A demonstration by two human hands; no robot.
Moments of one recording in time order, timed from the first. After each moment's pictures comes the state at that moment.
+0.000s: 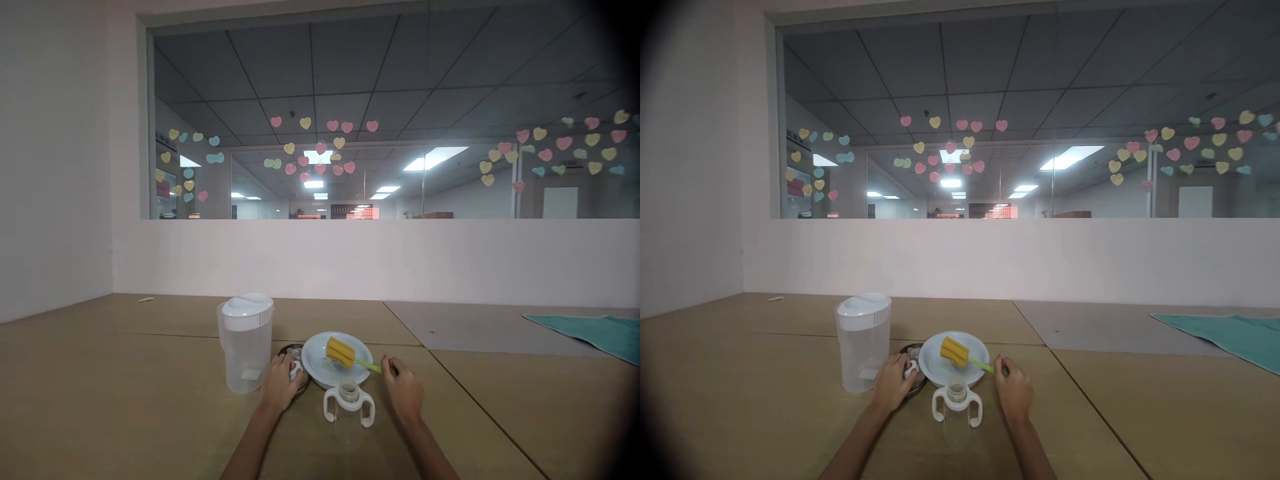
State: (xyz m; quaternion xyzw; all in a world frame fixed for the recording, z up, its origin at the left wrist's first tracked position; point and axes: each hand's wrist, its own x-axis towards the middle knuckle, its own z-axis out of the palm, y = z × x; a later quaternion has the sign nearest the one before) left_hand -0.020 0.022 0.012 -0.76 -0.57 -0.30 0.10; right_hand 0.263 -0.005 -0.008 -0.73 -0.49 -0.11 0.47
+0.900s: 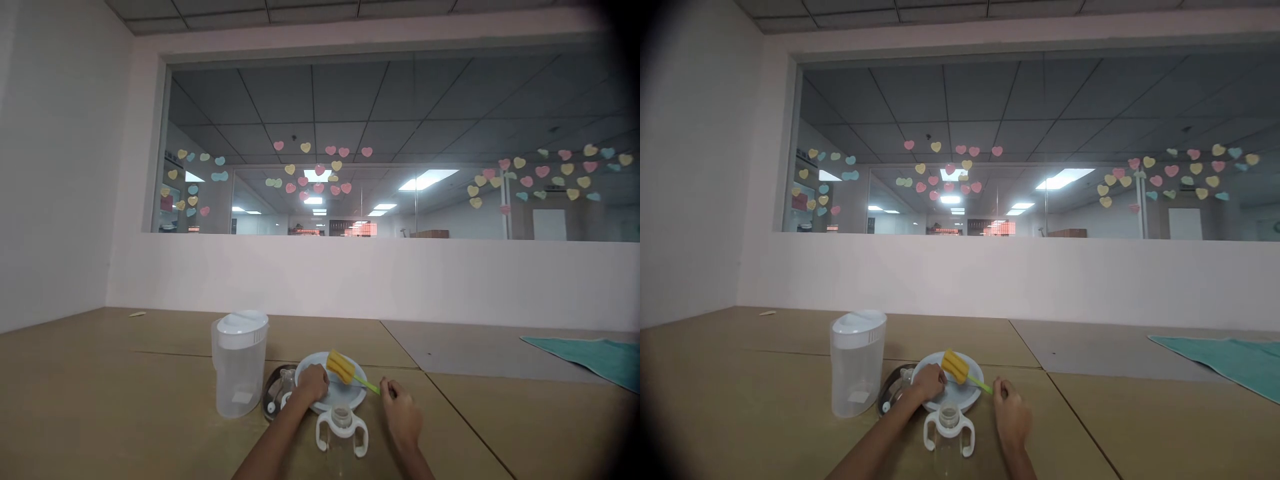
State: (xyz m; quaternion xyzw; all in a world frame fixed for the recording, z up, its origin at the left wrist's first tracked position) left_hand 0.067 0.074 0.033 -0.81 -0.50 -0.28 -0.10; right_hand 0.269 -0.003 -0.005 -0.75 -0.47 -0.06 0.47
